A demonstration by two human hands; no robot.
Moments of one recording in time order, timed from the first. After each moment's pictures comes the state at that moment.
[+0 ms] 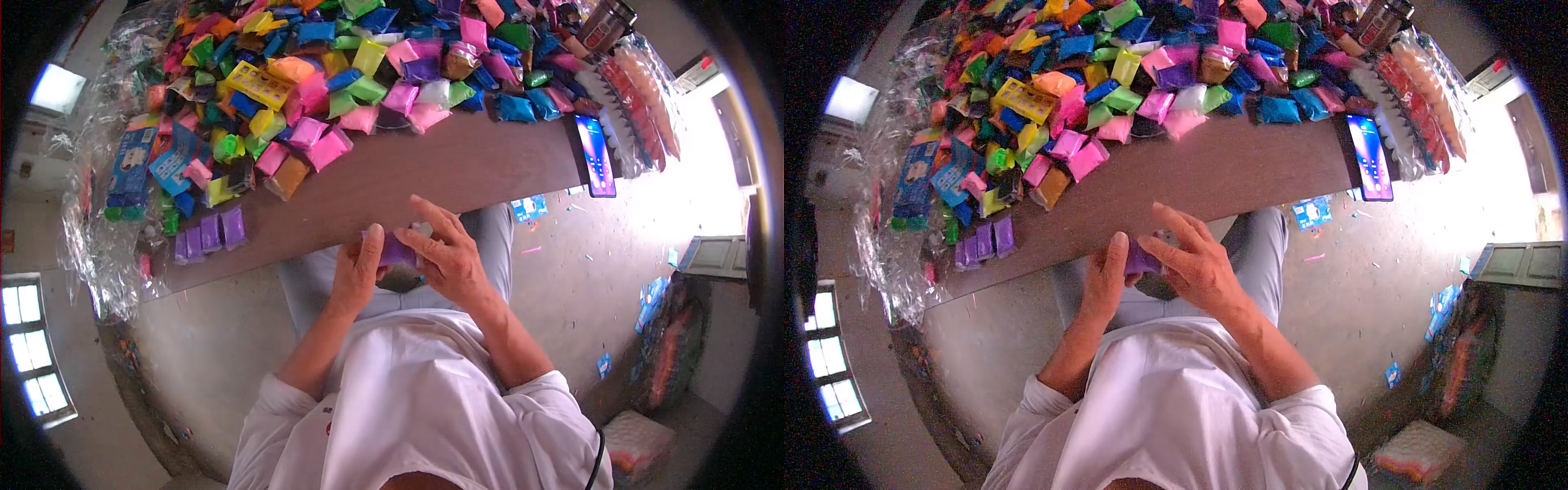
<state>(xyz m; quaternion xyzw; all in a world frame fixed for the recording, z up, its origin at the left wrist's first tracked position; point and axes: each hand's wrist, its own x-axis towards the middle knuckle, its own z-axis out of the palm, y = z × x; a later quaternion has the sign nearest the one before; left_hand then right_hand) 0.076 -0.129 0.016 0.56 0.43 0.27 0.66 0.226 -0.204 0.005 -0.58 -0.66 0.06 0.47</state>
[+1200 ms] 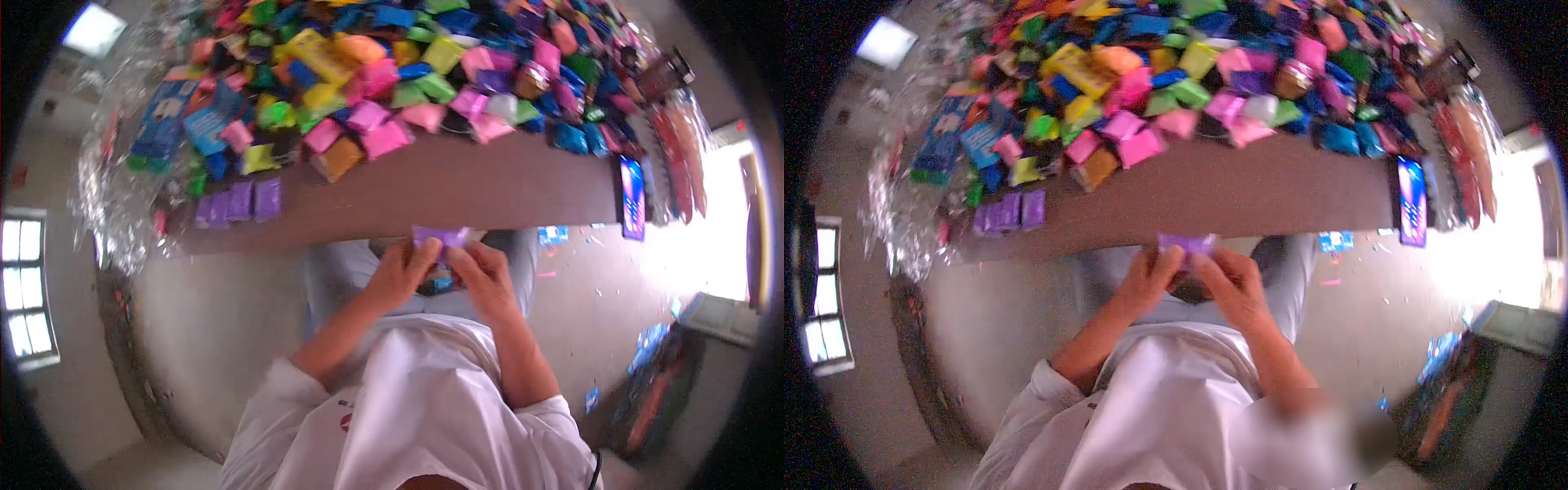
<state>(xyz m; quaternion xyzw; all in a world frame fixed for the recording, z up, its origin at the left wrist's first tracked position) 0.059 -0.126 -0.002 0.58 0.39 0.19 0.69 0.208 -0.210 0.000 -0.60 -0.29 0.56 0.50</state>
